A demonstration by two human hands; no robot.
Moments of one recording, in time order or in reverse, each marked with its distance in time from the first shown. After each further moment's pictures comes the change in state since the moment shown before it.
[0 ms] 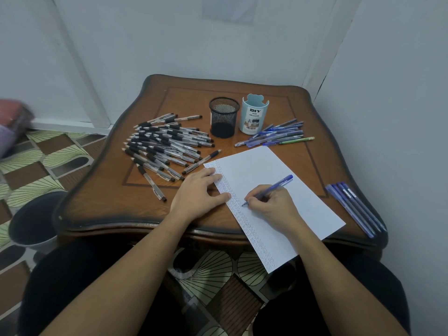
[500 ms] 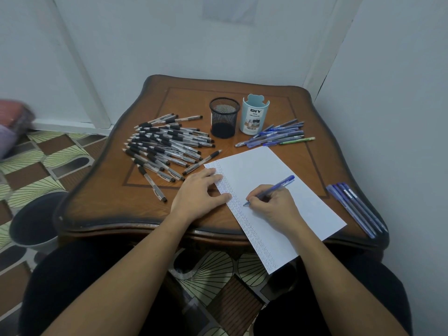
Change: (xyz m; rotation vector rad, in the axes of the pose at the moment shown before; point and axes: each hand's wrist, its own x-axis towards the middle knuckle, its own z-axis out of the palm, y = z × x) left_hand 0.001 -0.001 0.001 0.003 -0.007 -0.001; right_hand 0.000 -0.001 0.001 -0.006 0.014 -0.003
